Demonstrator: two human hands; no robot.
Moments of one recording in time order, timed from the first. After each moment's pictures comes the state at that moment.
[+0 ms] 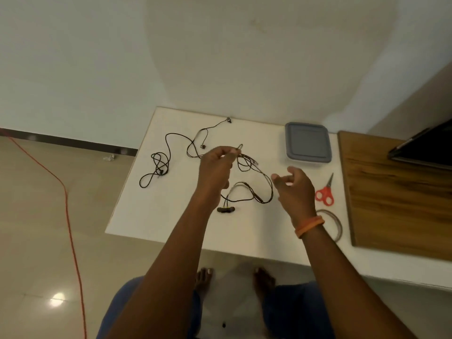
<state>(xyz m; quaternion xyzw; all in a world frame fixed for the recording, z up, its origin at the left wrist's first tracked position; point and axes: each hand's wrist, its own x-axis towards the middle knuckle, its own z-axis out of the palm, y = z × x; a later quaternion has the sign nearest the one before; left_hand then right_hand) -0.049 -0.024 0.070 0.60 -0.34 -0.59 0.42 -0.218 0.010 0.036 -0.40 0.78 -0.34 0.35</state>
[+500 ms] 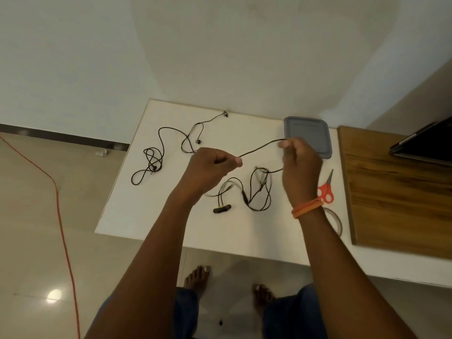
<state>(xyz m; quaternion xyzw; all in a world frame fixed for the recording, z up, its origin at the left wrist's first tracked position) -0.025 -0.028 0.067 0.57 -0.56 -0.52 0.29 -0.218 -0.022 0.052 -0.55 0.71 -0.42 0.13</state>
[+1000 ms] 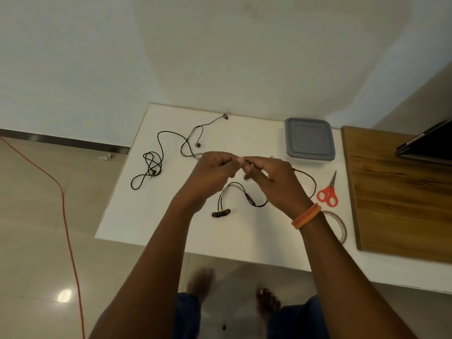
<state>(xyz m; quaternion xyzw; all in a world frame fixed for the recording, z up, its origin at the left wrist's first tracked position) -0.038 -0.028 0.068 0.53 -0.53 -0.58 0.31 -0.207 -0.014 0.057 -0.69 0.56 -0.28 0.35</state>
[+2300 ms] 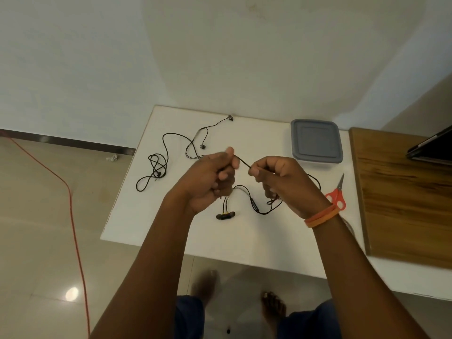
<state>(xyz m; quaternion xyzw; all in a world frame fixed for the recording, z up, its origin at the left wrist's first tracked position) -0.025 -0.034 0.071 0.44 -0.32 -0.77 0.33 -0.213 -0.018 0.065 -0.52 0.54 -0.34 0.57</state>
